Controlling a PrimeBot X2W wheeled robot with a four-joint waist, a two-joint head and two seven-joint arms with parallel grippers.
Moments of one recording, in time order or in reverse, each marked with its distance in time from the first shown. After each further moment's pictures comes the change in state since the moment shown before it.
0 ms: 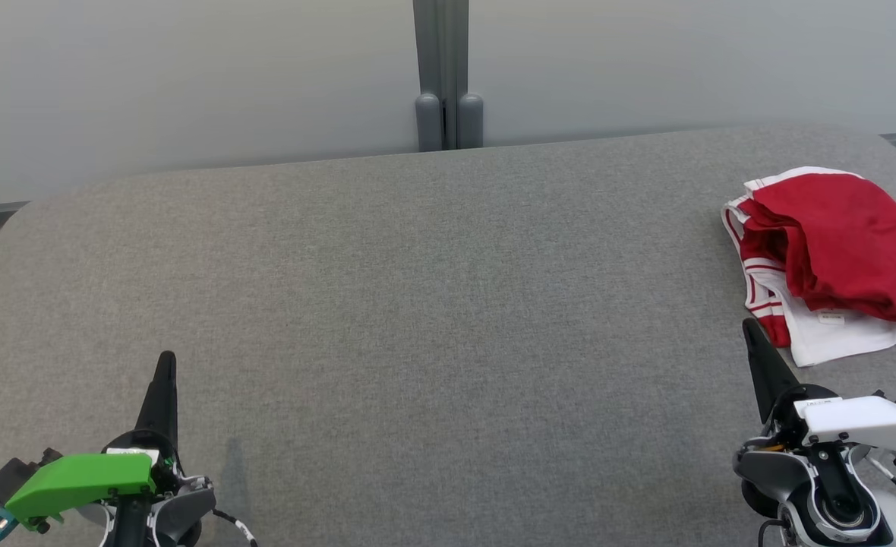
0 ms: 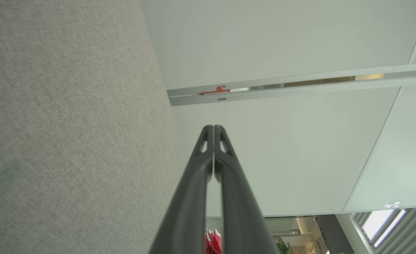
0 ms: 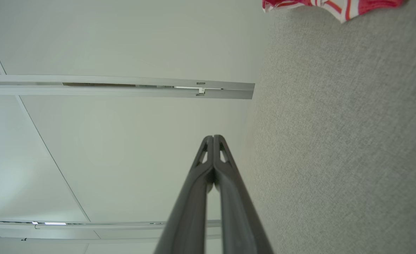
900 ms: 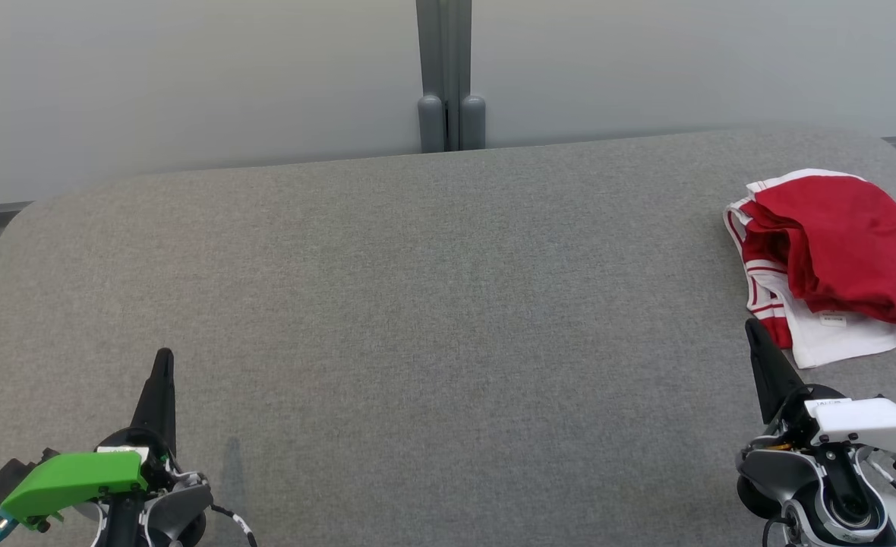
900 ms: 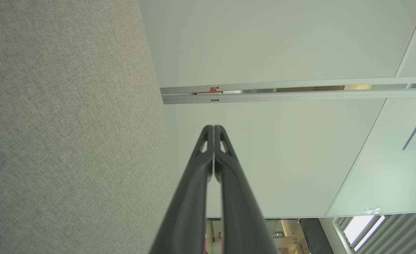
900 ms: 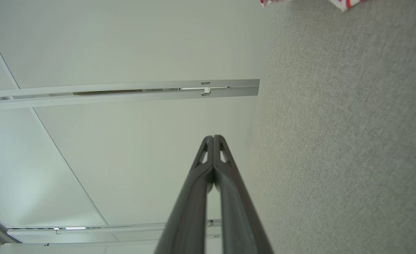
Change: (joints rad) left arm -0.008 -0.002 0.016 0.008 -0.070 -0.001 0.025; right arm 0.000 0.005 -0.021 0.004 0.078 0.000 0.029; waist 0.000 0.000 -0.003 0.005
